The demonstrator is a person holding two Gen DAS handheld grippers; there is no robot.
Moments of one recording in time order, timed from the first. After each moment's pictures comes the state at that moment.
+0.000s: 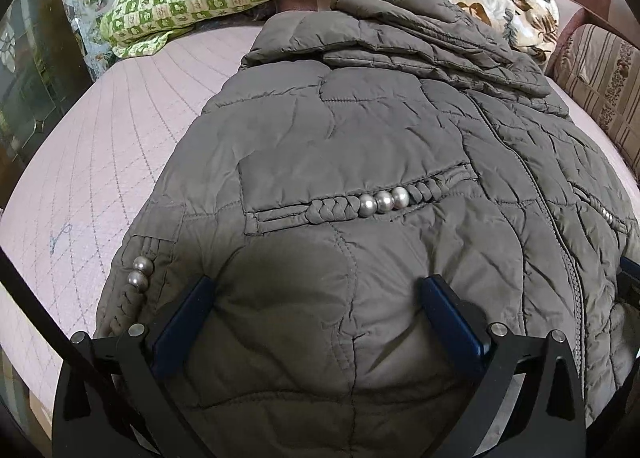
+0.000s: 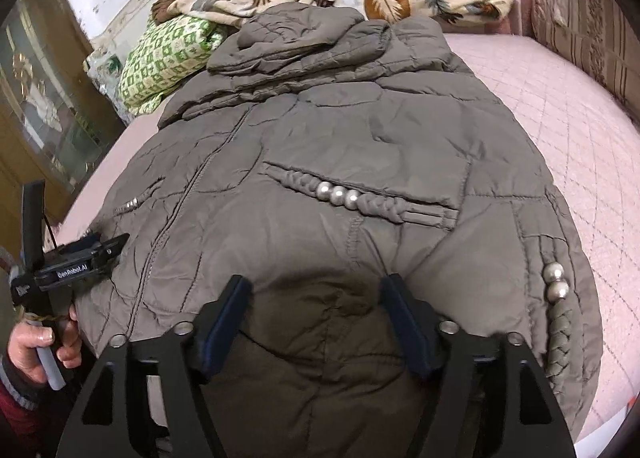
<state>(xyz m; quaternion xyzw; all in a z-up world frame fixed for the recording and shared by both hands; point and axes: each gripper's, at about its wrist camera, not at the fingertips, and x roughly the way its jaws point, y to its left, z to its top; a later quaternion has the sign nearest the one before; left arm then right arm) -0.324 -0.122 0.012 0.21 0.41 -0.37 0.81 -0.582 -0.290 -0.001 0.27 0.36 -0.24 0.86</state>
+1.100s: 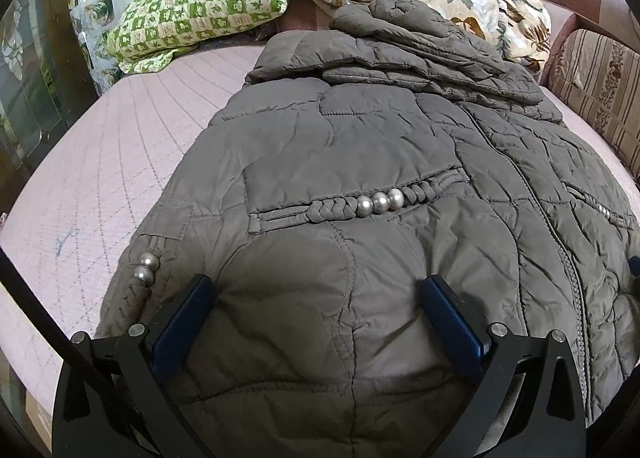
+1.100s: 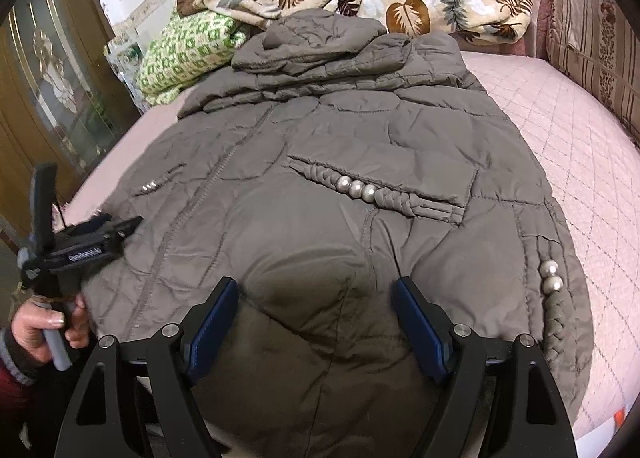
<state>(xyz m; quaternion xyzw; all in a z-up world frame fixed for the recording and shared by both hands) -0.335 -0.113 0.014 0.20 0.37 -0.37 0.83 -0.596 -0.280 0.009 0.26 0.35 -0.22 0.88</state>
